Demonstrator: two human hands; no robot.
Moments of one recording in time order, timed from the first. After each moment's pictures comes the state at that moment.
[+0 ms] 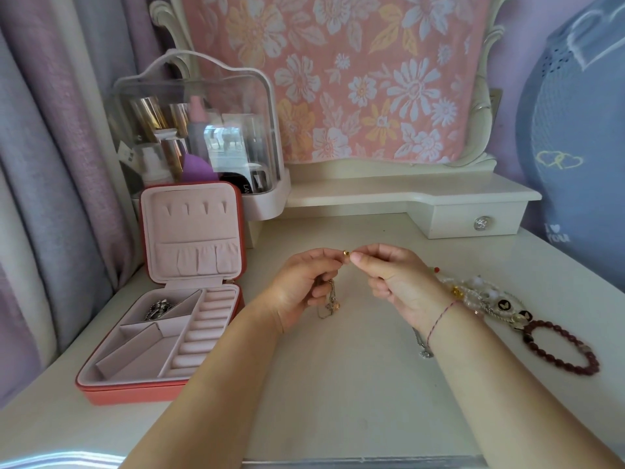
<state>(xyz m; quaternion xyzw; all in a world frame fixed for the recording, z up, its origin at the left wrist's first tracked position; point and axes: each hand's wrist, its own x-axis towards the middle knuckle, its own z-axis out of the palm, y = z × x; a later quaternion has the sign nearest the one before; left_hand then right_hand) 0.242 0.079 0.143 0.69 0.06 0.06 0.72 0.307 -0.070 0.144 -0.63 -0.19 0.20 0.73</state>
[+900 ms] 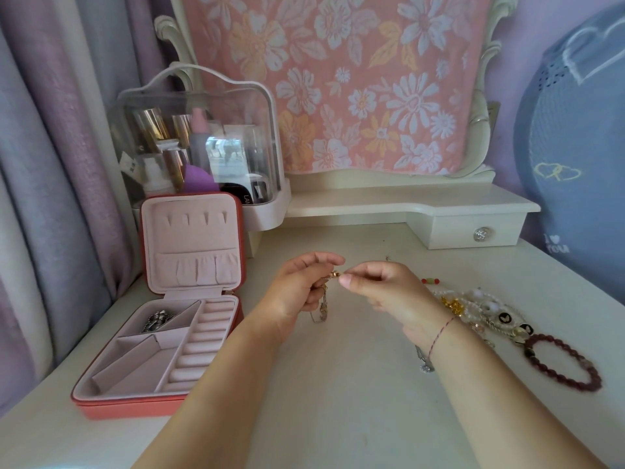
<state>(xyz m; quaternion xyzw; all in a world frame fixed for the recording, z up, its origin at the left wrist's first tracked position) 0.240 0.081 0.146 0.70 0.06 0.12 0.70 0.305 -0.070 0.142 -0.72 -0.25 0.16 0.63</state>
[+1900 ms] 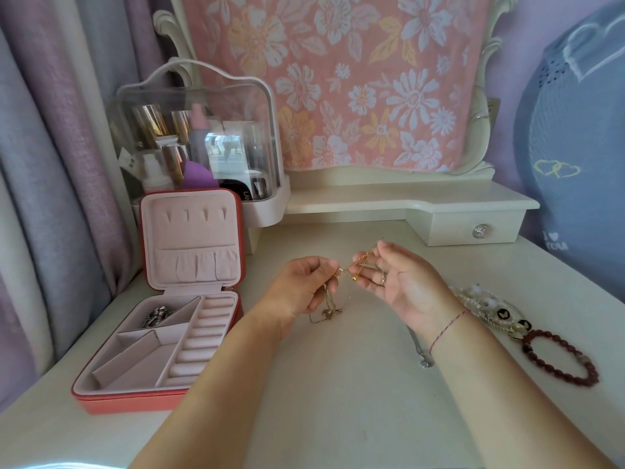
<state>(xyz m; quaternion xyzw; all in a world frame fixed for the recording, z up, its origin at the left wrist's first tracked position) 0.238 0.080 0.146 0.75 0.07 0.09 0.66 0.310 -0.072 0.151 -0.50 -0.13 0.23 0.83</state>
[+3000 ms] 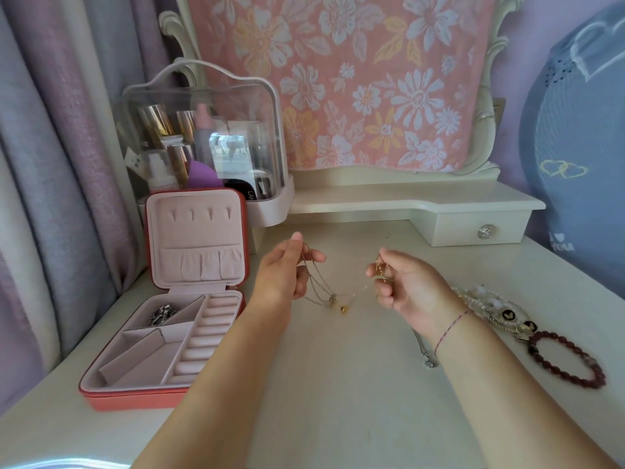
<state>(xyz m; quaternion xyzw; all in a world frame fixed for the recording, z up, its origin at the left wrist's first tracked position) 0.240 0.089 0.151 0.64 0.15 0.25 0.71 0.313 -0.073 0.148 -0.55 -0.09 0.24 0.79</state>
